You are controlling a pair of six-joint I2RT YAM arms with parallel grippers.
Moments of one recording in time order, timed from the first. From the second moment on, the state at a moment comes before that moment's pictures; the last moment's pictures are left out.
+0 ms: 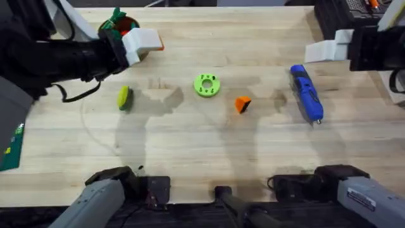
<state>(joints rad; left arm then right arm) 0.20 1.07 0.90 -0.70 0.70 -0.24 0.01 1.05 1.19 -1.10 -0.01 0.01</state>
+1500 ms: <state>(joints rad) -0.02 0.00 0.02 -0.08 0.76 0.03 0.01 1.05 1.19 -1.10 -0.01 0.01</state>
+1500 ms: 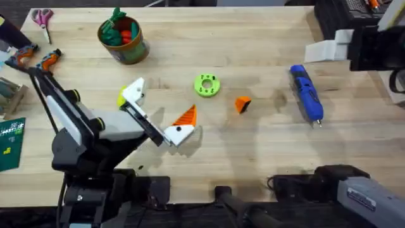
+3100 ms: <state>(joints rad) -0.07 0.01 0.01 -0.08 0.87 -0.04 0.01 1.05 1.19 -1.10 -0.01 0.01</state>
